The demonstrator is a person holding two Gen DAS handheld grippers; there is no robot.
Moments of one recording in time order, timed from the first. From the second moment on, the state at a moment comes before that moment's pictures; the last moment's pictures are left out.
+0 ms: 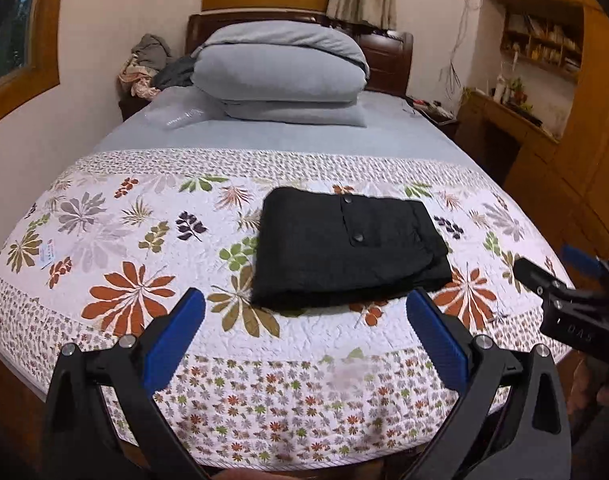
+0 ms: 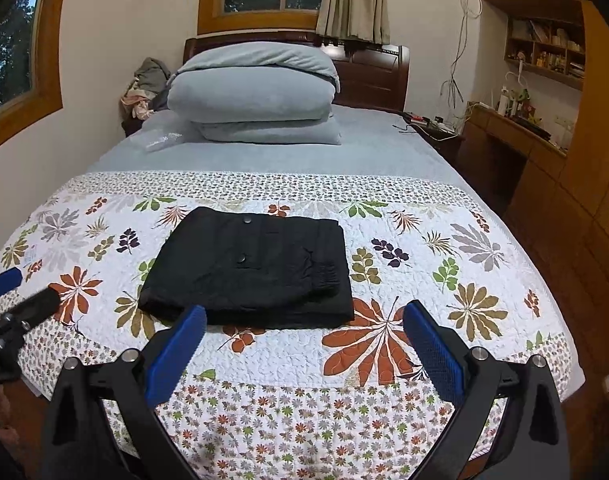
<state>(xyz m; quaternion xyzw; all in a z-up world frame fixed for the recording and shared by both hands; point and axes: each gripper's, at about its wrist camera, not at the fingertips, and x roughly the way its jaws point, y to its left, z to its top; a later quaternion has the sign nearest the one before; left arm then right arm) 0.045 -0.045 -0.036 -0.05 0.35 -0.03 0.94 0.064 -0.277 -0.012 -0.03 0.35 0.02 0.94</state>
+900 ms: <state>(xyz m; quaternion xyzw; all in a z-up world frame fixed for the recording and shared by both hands) 0.047 -0.037 -0.036 -0.07 0.35 -0.04 0.93 0.067 -0.278 -0.016 -0.03 0.35 0.02 0.94</state>
